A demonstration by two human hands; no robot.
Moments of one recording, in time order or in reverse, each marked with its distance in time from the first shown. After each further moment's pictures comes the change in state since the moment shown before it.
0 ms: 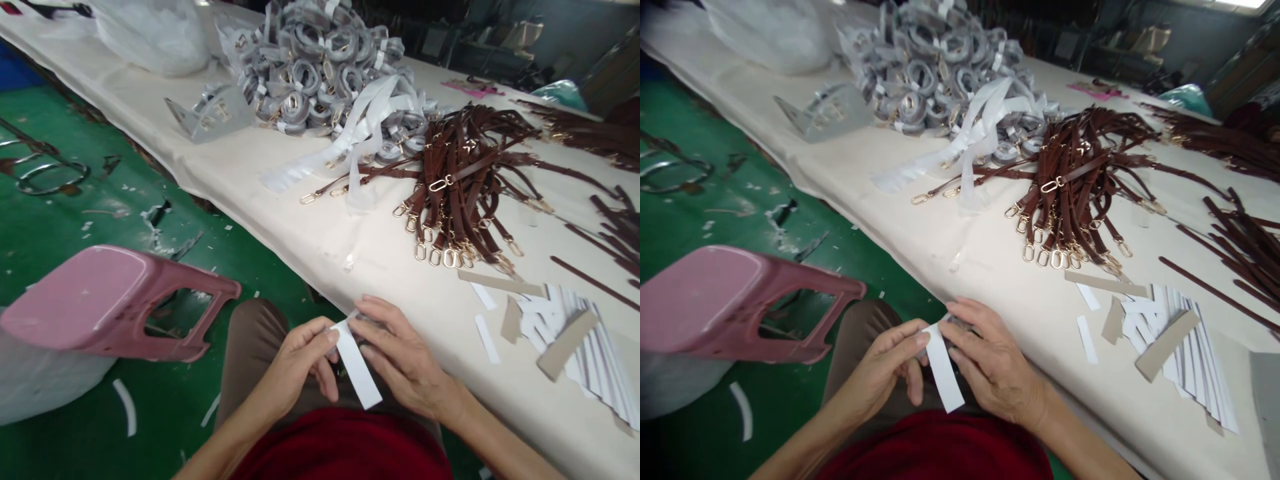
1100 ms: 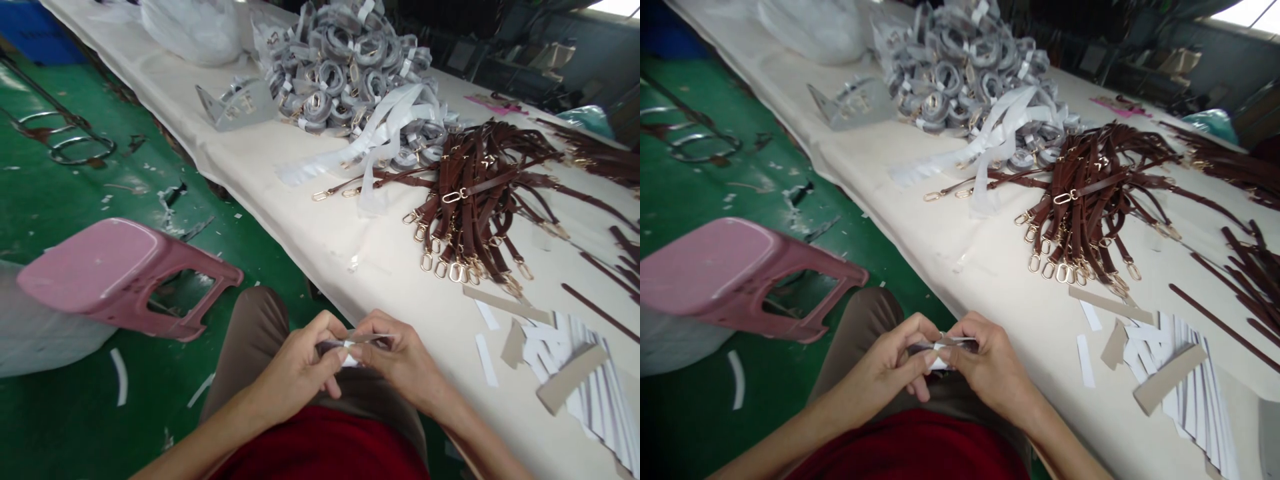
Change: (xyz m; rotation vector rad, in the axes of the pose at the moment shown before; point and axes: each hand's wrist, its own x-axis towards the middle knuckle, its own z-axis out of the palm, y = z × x) left_hand -0.007 0.005 0.013 0.453 -0.031 0.087; right_hand 0.023 -0.006 -0.004 0.567 -0.128 0.694
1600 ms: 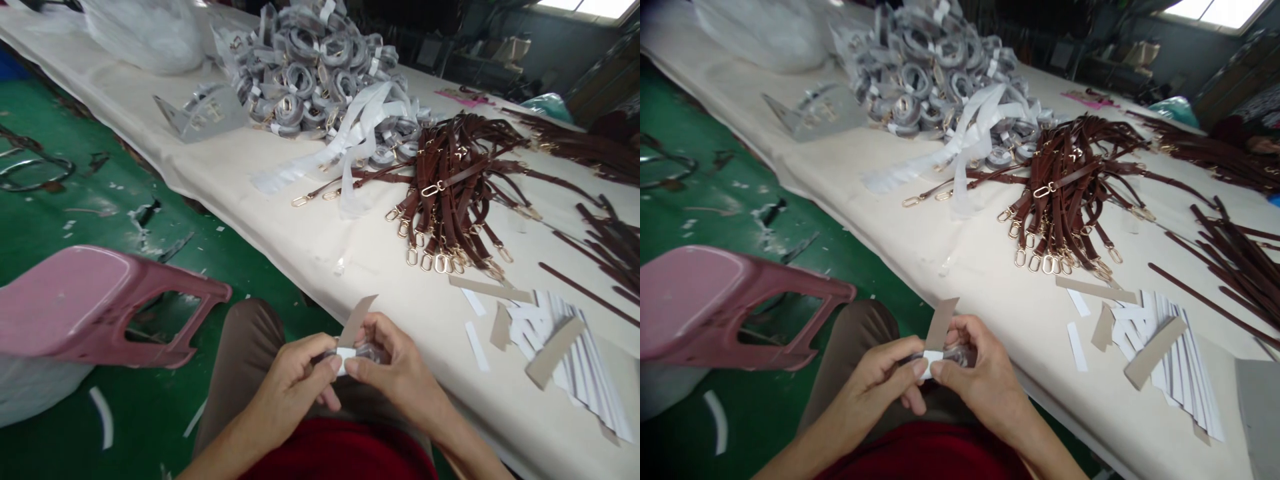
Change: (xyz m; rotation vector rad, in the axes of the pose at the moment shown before) left_hand 0.000 0.003 0.002 -0.054 0.002 0.032; right_hand -0.014 0.002 0.013 0.224 0.137 0.072
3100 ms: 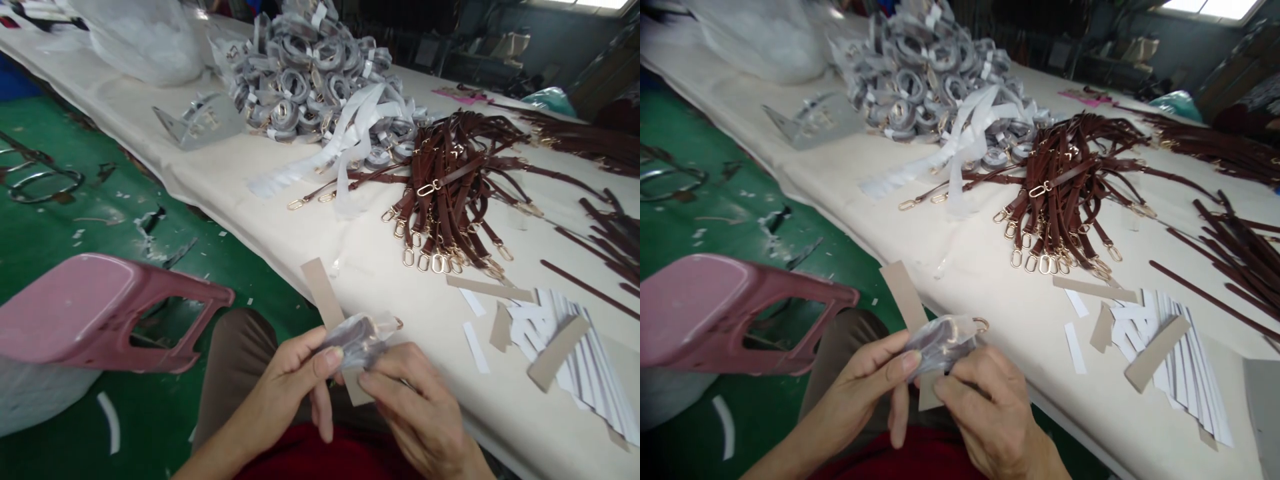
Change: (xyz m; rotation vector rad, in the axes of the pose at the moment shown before) left_hand 0.003 0.021 0.004 -0.276 -0.107 -0.100; right_hand -0.031 0.006 -0.019 -0.693 0.077 -0.953
